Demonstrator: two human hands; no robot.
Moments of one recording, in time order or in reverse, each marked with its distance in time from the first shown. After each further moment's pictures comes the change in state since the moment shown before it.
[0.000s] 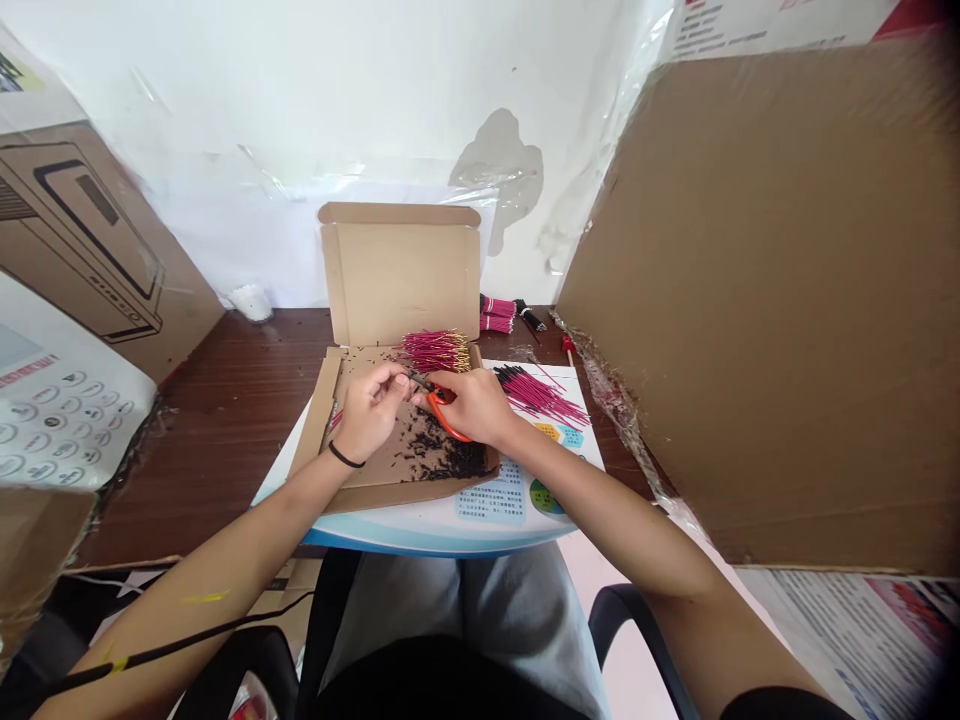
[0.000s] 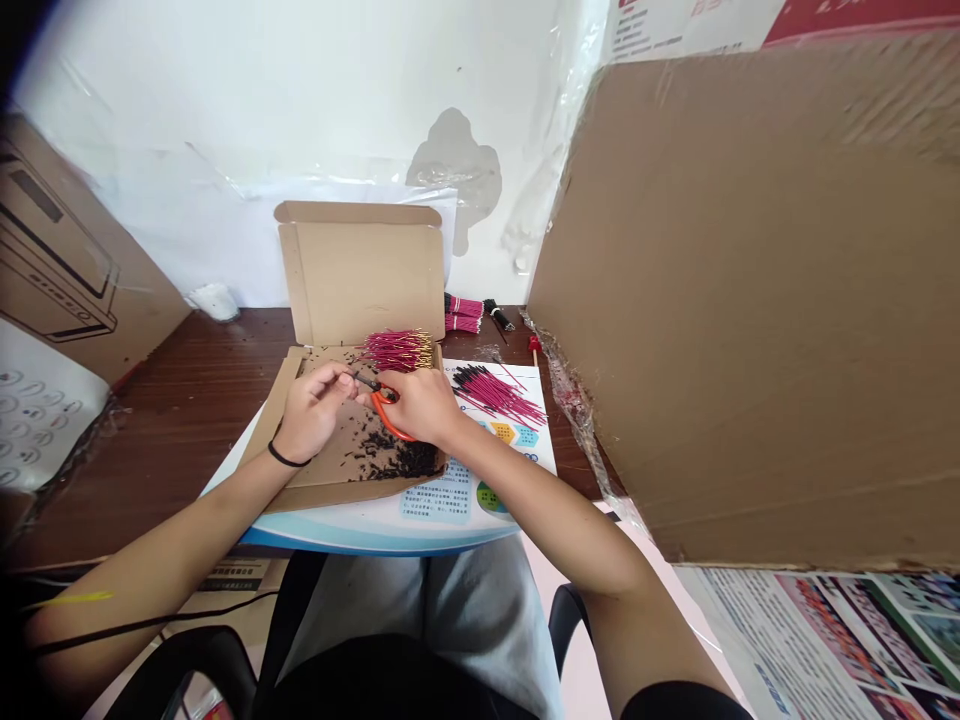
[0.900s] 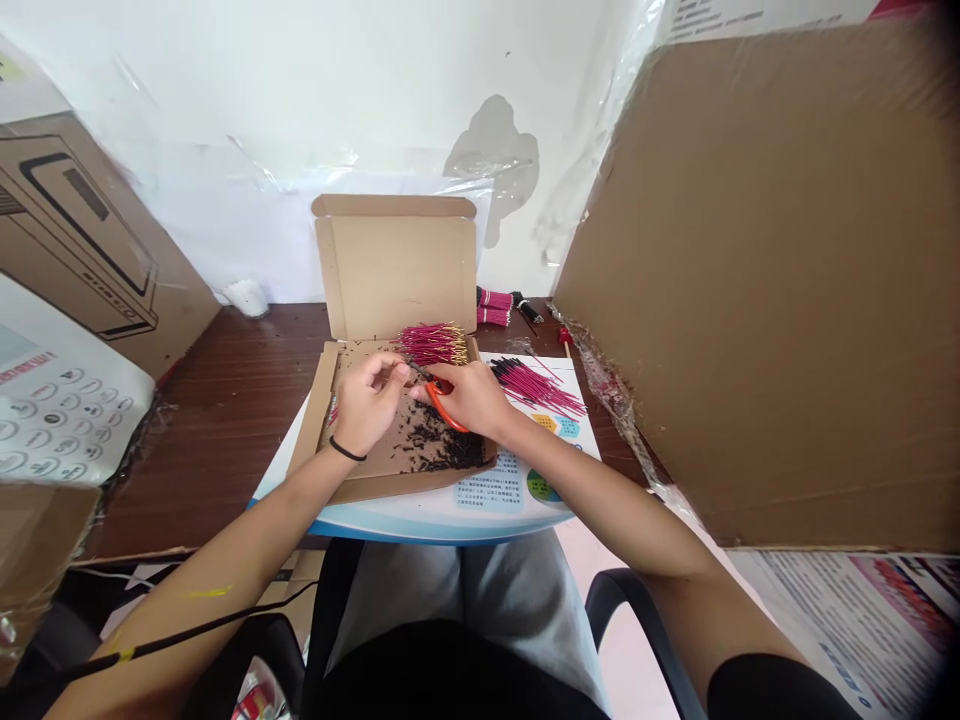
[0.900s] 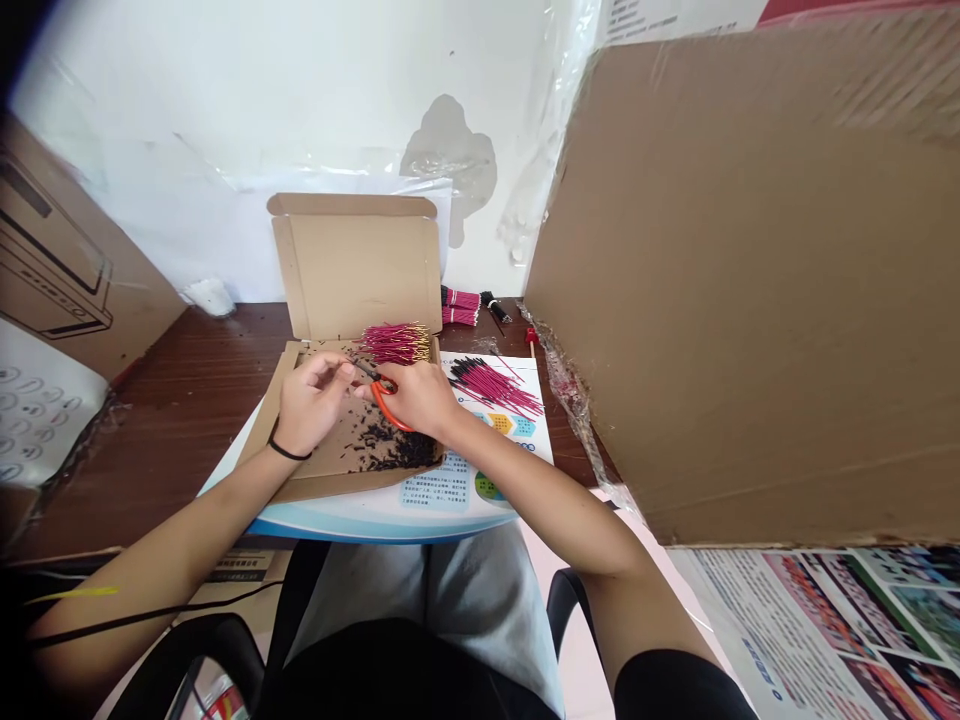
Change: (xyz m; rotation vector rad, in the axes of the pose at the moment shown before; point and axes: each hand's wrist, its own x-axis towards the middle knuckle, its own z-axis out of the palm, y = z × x) left_hand 0.000 -0.010 0.002 0.103 0.094 0.037; right_hand 0.001 -0.002 0.000 -0.020 -0.025 0.005
